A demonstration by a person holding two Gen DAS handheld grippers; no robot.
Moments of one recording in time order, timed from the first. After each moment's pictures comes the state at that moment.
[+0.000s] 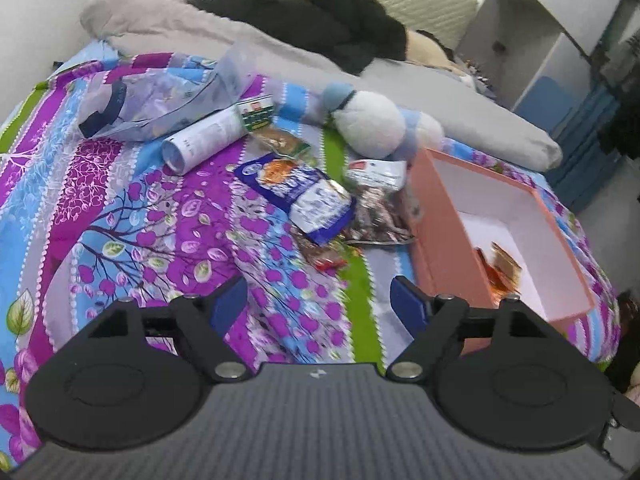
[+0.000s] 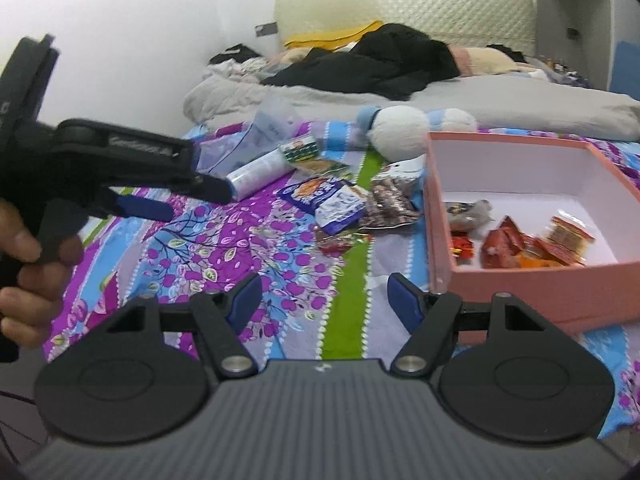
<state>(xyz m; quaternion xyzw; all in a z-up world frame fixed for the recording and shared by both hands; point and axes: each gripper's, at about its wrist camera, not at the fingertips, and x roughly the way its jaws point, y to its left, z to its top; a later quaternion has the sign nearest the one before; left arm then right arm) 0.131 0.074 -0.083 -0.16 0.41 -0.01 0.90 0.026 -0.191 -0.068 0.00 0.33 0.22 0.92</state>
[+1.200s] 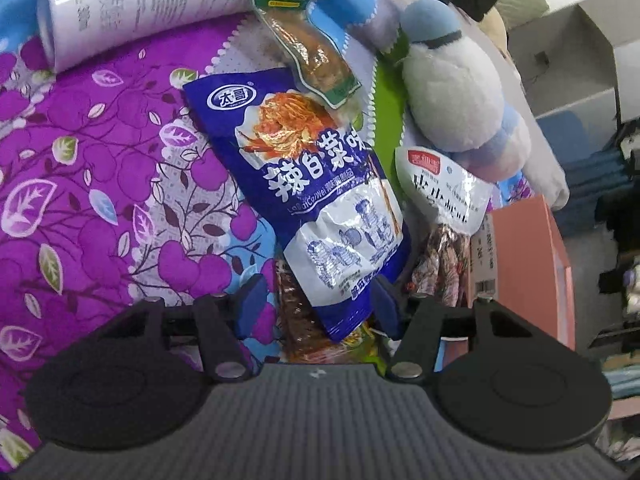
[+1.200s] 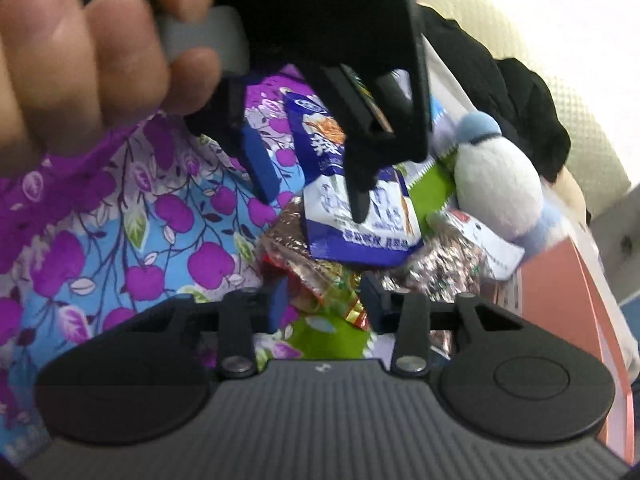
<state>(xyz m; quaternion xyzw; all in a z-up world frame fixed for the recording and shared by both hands) 0.358 0.116 -0.266 -0.37 0.51 -0.06 0.78 0.182 -0.056 -0.219 -0.39 0.28 0.26 0.84</state>
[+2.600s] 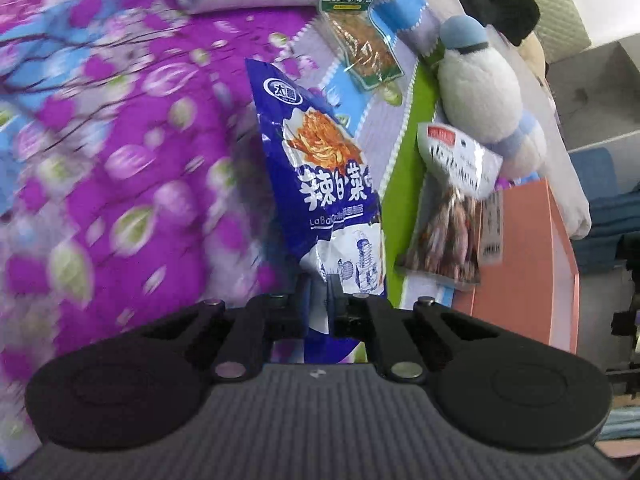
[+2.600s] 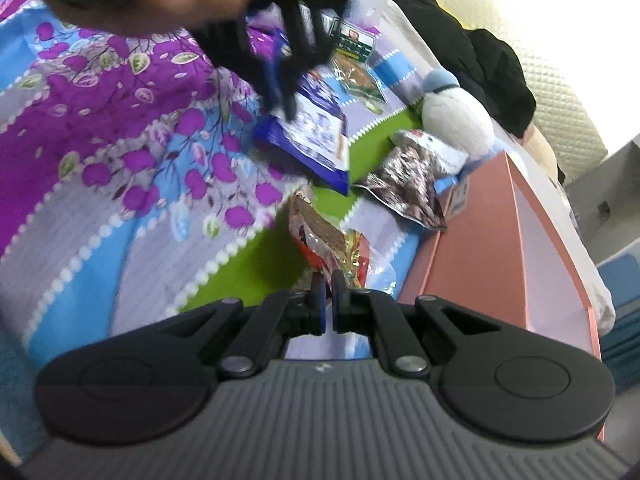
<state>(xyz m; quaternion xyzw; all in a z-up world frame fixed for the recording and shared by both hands) 0.260 0.108 -0.233 -0.38 0.51 0.02 0.77 0.079 -0.121 -0.189 -0.40 0.32 0.21 0.83</state>
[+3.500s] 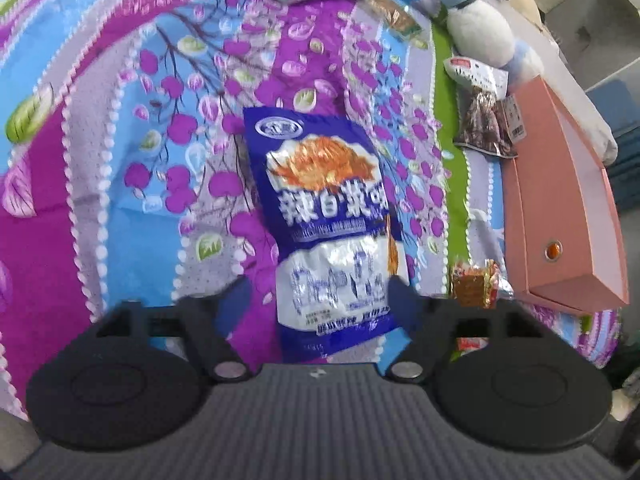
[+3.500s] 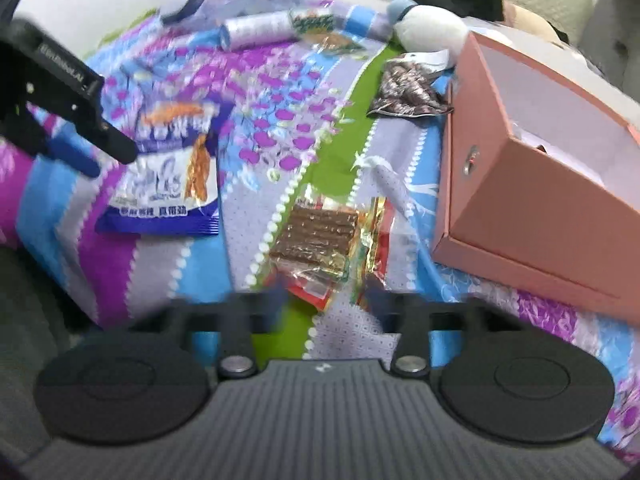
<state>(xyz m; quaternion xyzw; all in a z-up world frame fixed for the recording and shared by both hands) 0.098 0.126 -0.201 -0.26 0.53 0.04 0.81 0.030 -0.180 -0.170 -0.14 0.41 0.22 0.87</state>
